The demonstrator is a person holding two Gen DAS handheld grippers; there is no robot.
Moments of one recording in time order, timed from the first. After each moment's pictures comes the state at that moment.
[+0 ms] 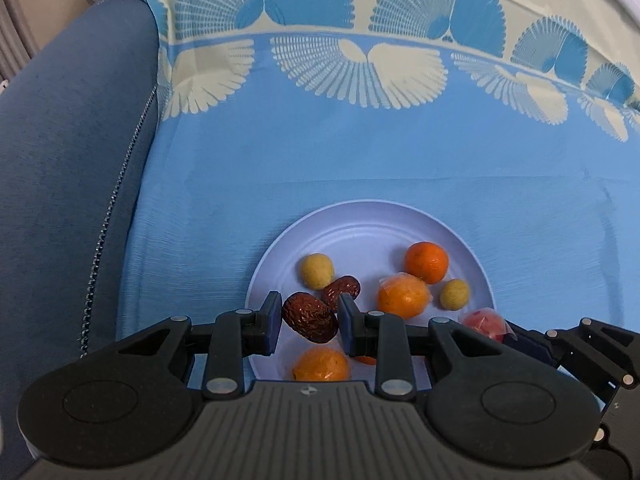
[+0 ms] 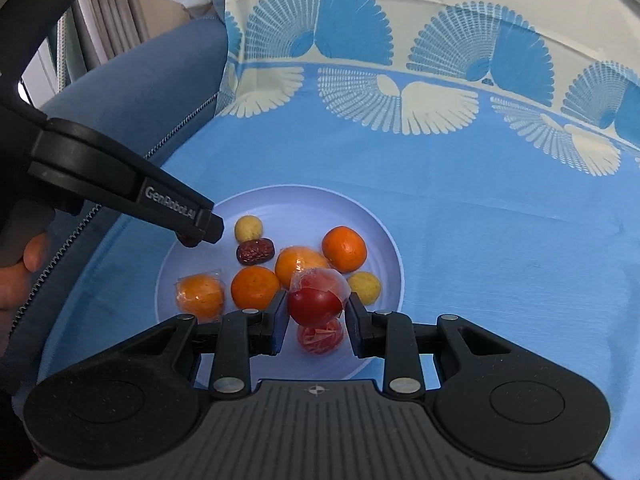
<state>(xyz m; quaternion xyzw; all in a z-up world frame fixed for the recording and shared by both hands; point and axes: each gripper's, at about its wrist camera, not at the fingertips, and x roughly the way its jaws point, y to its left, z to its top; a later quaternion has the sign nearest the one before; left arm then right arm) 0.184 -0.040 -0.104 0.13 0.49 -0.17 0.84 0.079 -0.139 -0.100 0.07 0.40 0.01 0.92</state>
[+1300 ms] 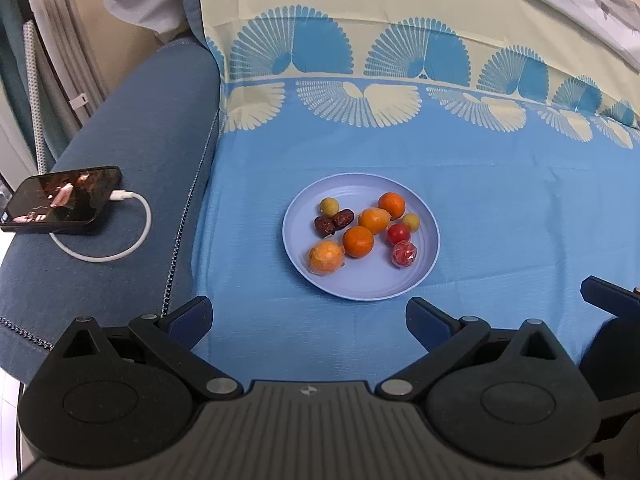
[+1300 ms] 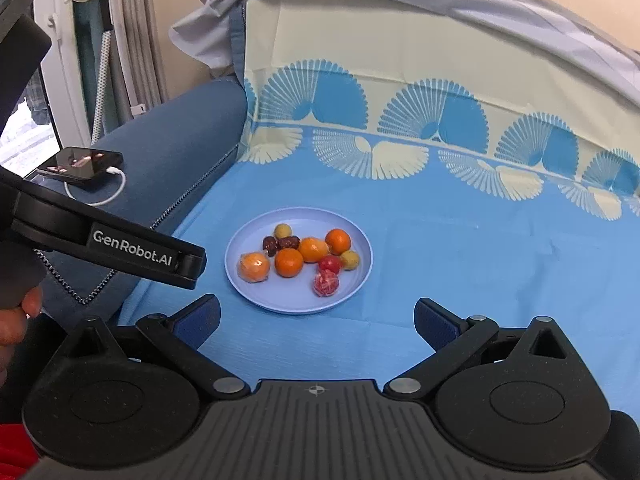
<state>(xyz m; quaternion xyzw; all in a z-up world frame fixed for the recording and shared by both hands) 0.007 0.026 -0.014 0.13 0.42 -0.15 0.88 -0.093 -0.095 -0.019 0.05 0.31 -0.04 0.95</state>
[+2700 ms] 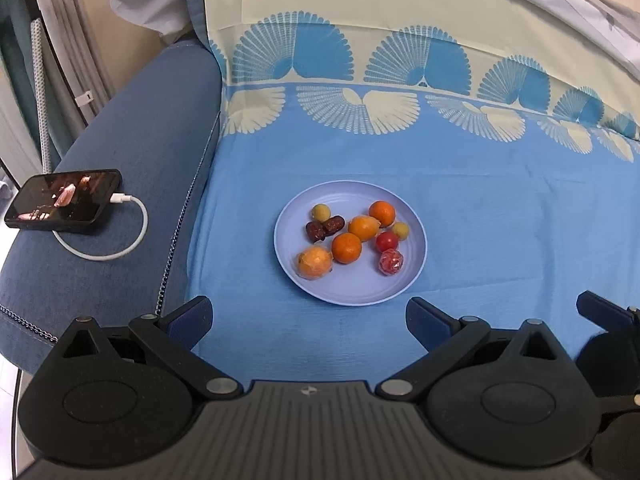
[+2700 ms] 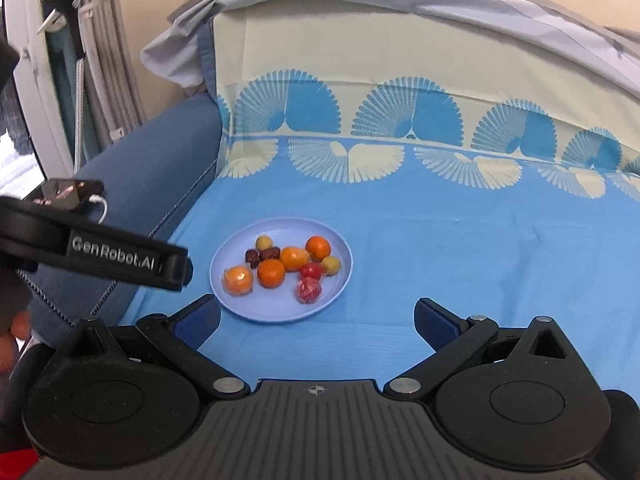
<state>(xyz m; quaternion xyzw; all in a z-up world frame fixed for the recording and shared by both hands) 0.002 0.013 -0.002 0.11 0.43 -0.14 0.88 -0.100 -0.107 -0.016 0.09 0.30 -0.07 0.95</state>
